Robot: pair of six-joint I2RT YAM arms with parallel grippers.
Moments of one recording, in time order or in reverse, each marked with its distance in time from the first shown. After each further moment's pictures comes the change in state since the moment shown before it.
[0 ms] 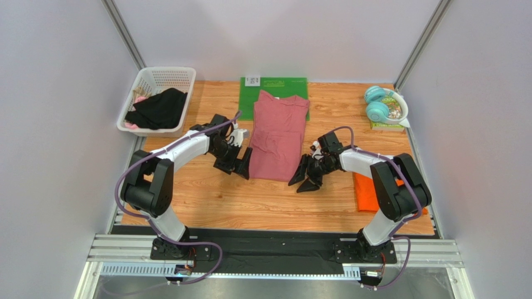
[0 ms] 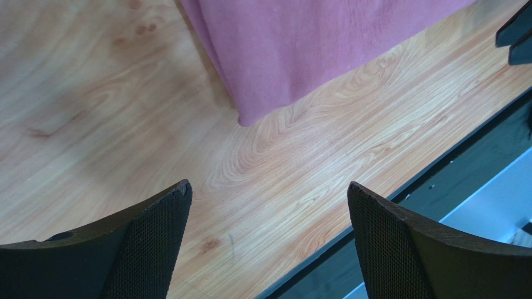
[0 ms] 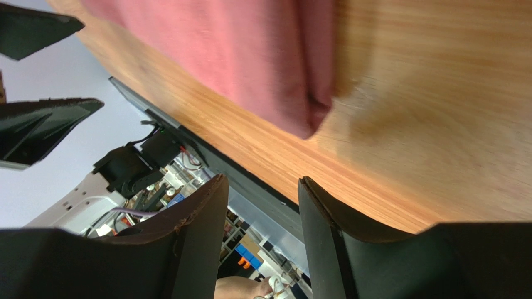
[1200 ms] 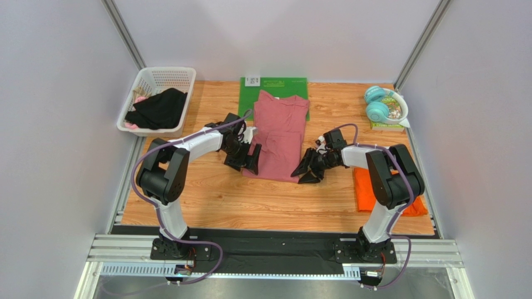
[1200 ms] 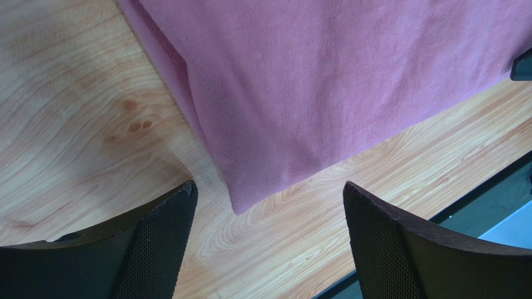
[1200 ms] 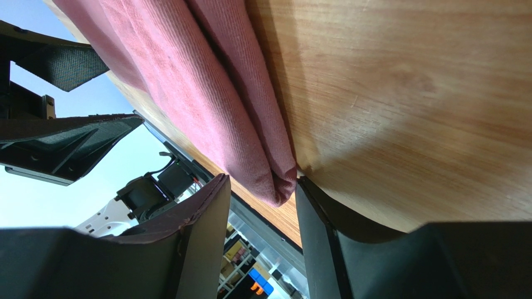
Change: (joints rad) left arm -0.093 0.163 0.080 0.114 -0.084 -0.130; right arm -0.092 0.117 0.011 0.149 -0.006 0.006
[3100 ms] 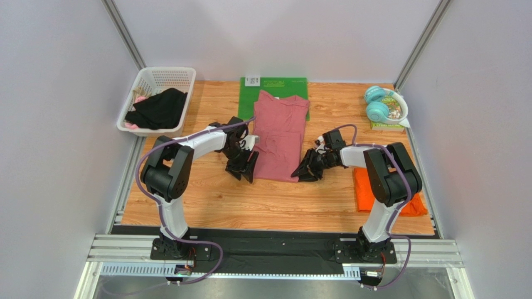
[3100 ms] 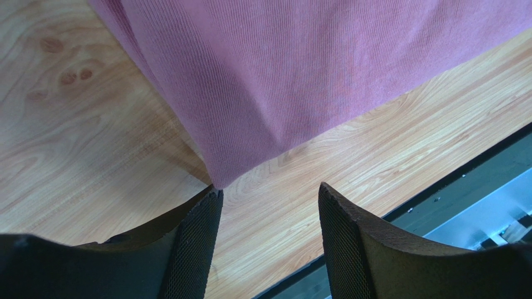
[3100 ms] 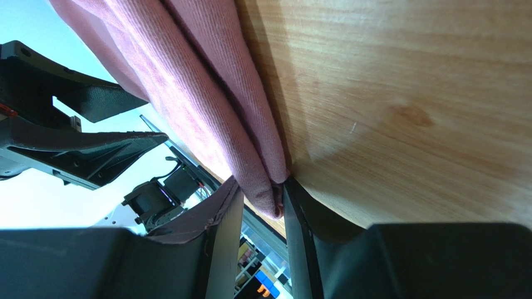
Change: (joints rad) left arm -0.014 0.043 0.029 -0.157 0.015 0.065; right arm 0.009 0.029 0.000 0.054 -0.006 0.038
